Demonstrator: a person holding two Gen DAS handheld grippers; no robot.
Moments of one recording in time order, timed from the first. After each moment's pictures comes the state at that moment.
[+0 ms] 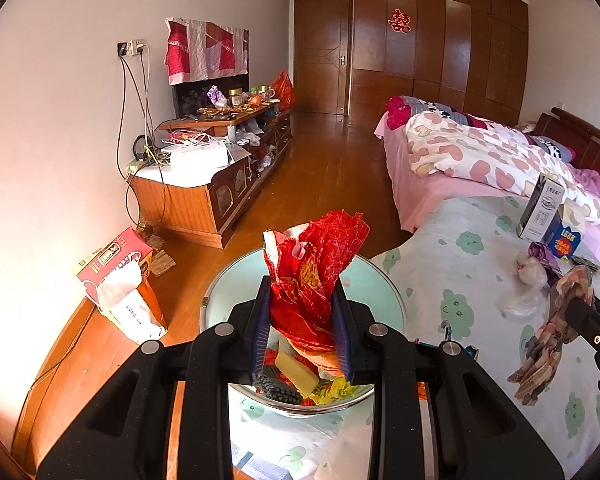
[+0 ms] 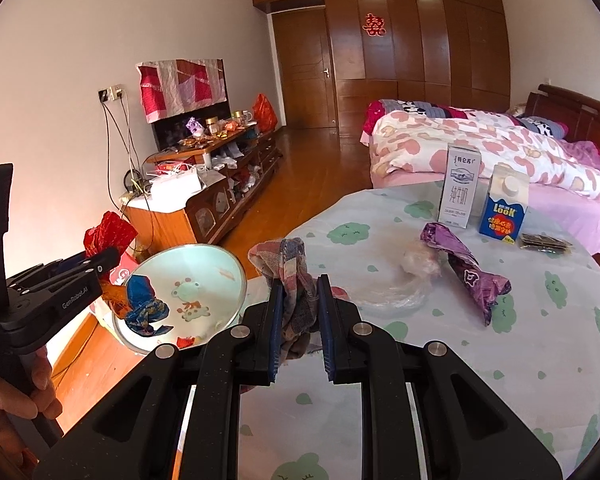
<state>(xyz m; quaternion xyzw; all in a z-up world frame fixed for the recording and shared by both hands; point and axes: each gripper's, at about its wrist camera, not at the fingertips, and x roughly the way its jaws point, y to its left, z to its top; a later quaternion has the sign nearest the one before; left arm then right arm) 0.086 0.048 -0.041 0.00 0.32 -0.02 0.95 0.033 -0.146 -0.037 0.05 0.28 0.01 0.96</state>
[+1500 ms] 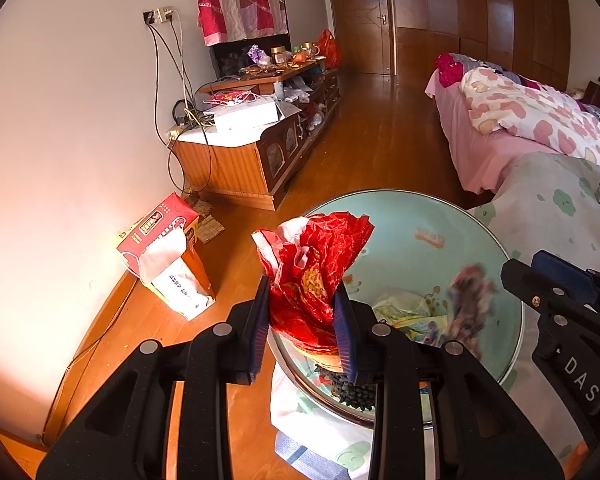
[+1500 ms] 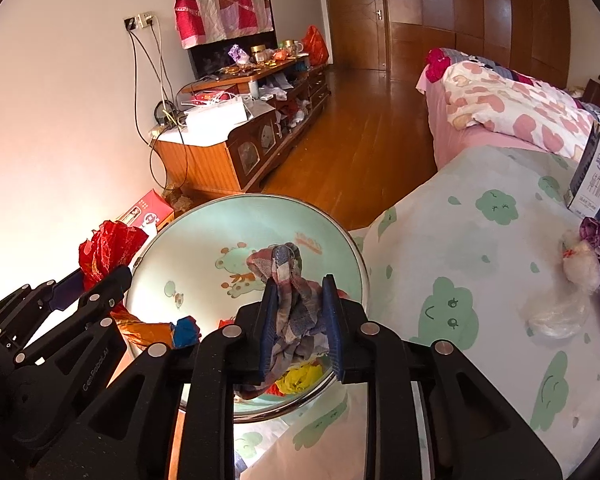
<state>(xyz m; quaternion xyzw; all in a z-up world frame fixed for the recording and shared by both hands) 0.128 0.087 -0.101 0.04 0.38 0.07 0.92 0.152 -0.041 -0.100 0.04 0.39 0.09 0.91</state>
